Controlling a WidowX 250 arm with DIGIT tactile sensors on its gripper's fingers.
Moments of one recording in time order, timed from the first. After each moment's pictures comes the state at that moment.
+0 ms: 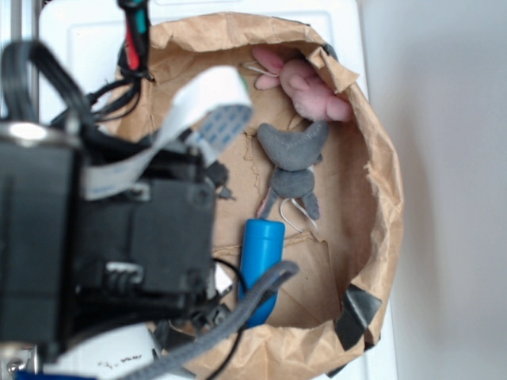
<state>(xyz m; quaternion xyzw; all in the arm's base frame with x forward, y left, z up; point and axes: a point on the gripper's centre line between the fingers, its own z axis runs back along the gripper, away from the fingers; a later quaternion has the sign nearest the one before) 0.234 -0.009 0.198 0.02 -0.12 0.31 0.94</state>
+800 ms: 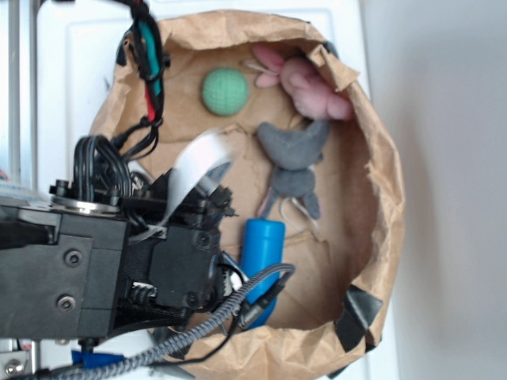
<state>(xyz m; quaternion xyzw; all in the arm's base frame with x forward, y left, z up) 0.249 -0.011 0.137 -0.01 -0.17 0.36 0.92</state>
